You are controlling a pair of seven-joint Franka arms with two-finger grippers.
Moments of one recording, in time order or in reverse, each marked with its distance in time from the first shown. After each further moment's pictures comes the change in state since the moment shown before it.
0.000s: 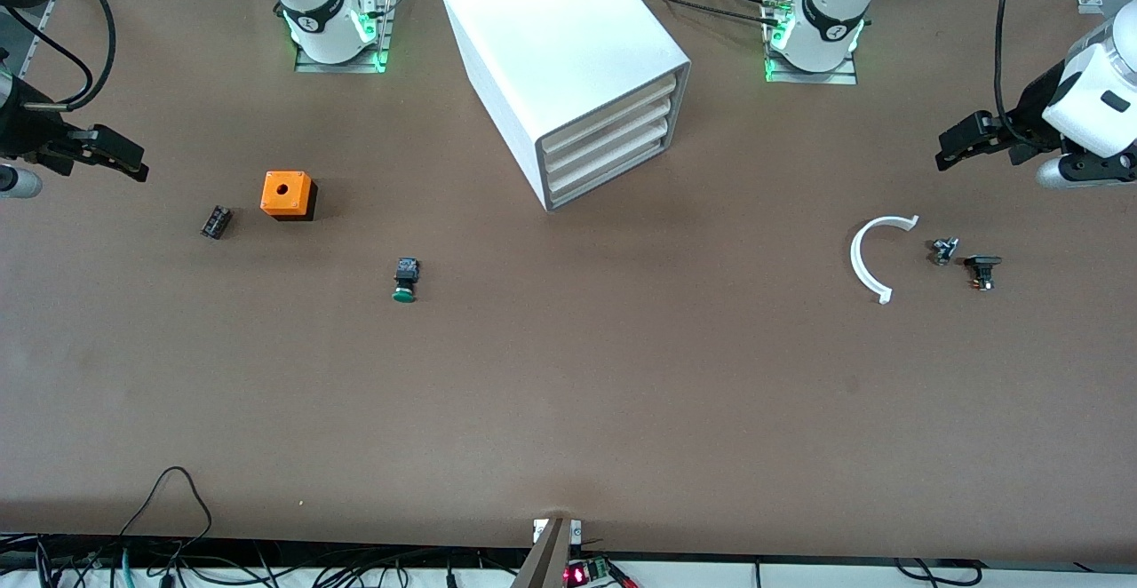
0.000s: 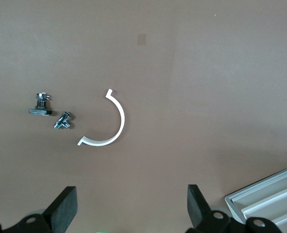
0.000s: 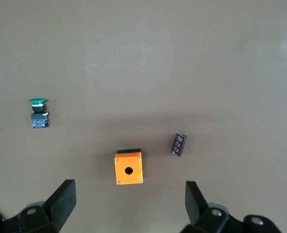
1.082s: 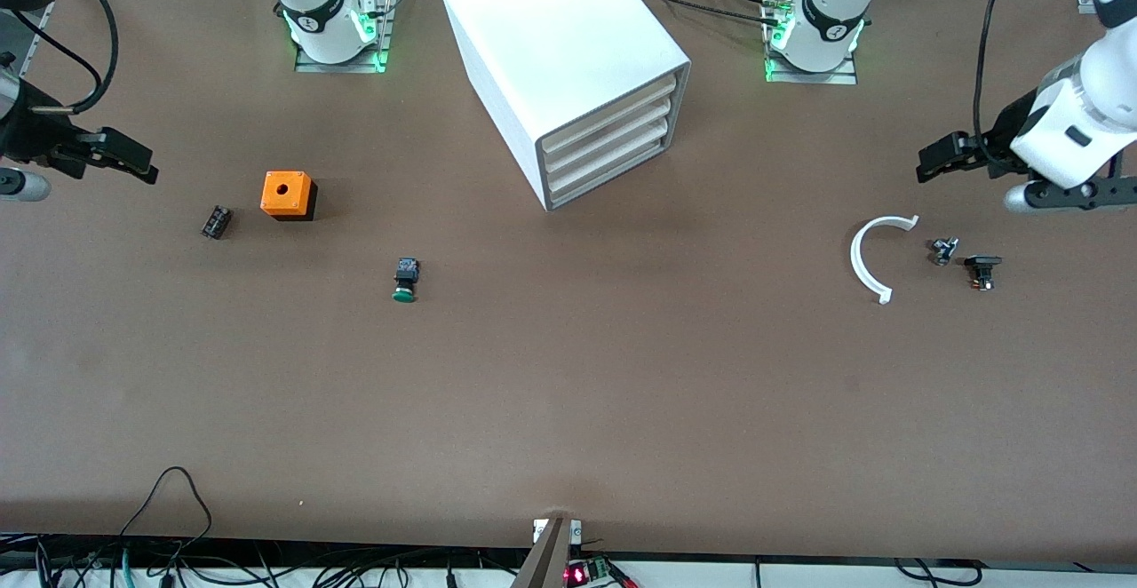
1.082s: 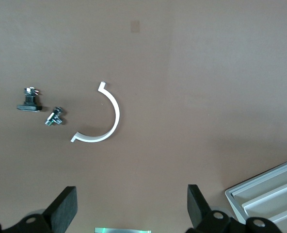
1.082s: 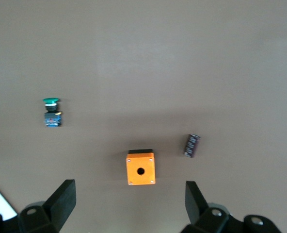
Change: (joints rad) left arm -0.006 0.089 -0.017 0.012 0.000 -0.014 0.000; right arm 0.014 0.021 0.003 -0.001 0.057 0.014 -0.001
